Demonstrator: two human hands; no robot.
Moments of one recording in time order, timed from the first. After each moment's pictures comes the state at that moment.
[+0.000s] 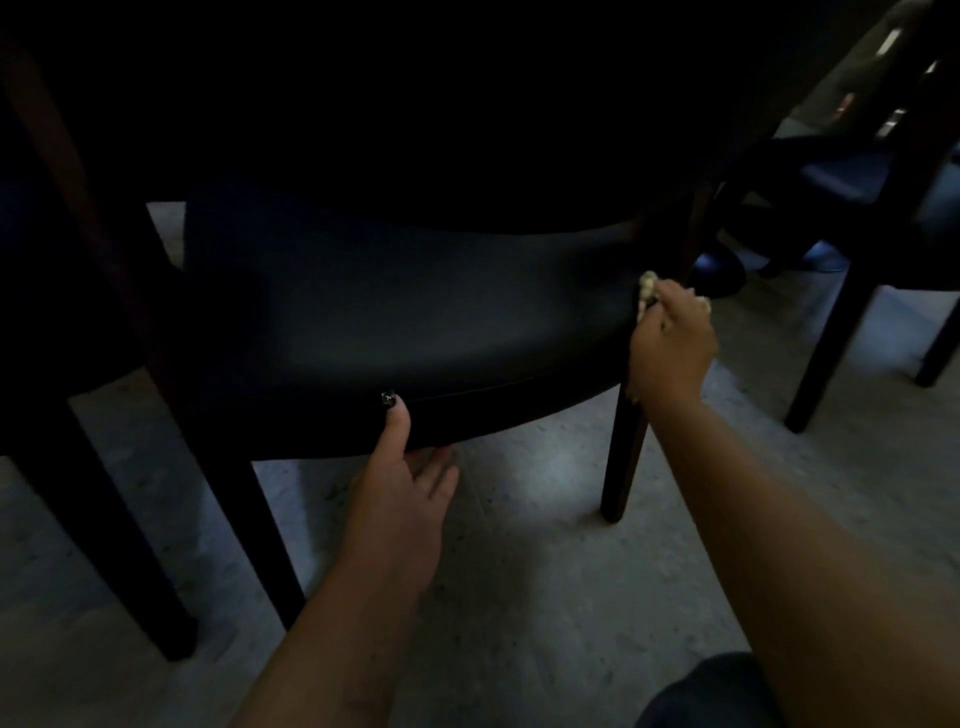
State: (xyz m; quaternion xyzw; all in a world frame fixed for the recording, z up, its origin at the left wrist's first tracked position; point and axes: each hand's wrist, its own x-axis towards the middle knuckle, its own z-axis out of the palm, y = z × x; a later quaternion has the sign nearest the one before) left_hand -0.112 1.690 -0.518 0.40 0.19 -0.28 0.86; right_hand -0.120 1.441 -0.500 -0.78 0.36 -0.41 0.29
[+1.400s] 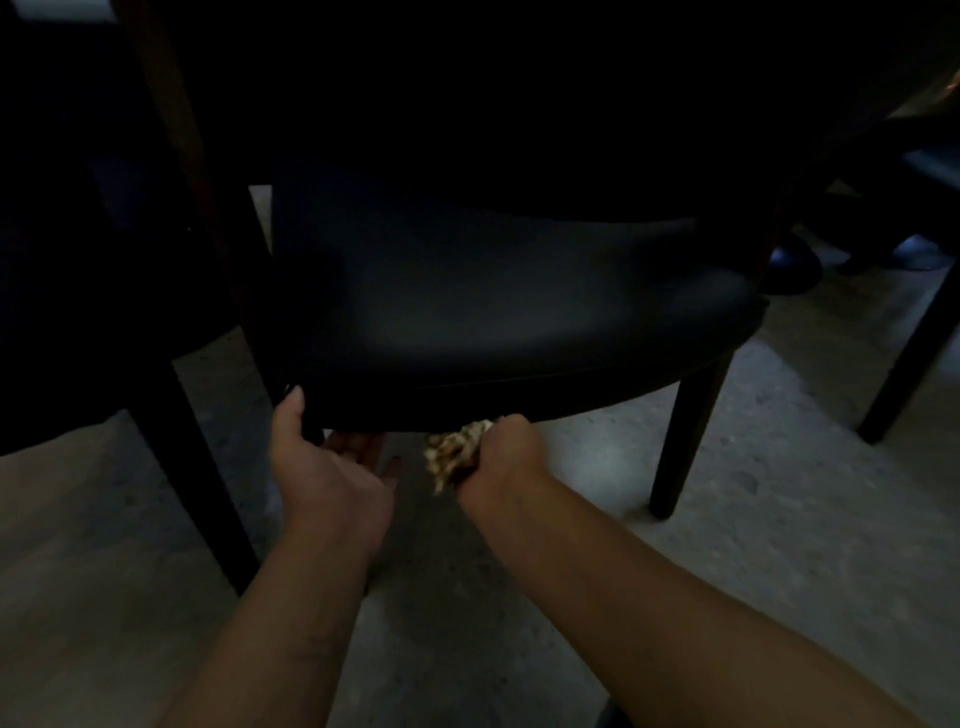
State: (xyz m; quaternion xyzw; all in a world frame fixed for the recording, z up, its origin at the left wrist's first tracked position) left_hand -0.078 1.766 -0.516 0.34 0.22 -0.16 0.90; right_hand -0.101 1.664 -0.508 -0.29 0.50 -0.05 0.82
